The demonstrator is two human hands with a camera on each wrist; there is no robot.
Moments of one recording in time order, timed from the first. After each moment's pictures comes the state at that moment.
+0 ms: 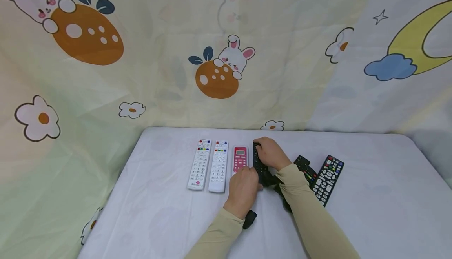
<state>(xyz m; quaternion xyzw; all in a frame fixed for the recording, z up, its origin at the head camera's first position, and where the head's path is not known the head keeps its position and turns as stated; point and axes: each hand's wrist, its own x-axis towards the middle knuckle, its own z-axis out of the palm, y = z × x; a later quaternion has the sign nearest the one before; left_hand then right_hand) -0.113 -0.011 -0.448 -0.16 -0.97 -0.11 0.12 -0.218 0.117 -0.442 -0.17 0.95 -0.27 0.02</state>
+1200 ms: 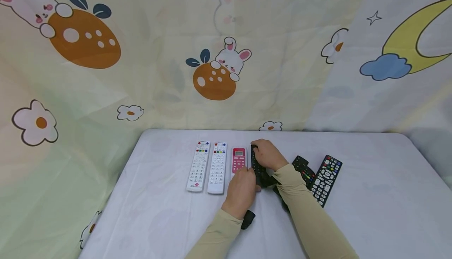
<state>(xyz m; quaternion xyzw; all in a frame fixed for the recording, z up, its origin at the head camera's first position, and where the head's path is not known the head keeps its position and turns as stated) -0.115 -0.013 -0.447 -0.15 -0.97 -0.19 0.05 -0.219 0.113 -0.445 -0.16 0.95 -0.27 0.04</state>
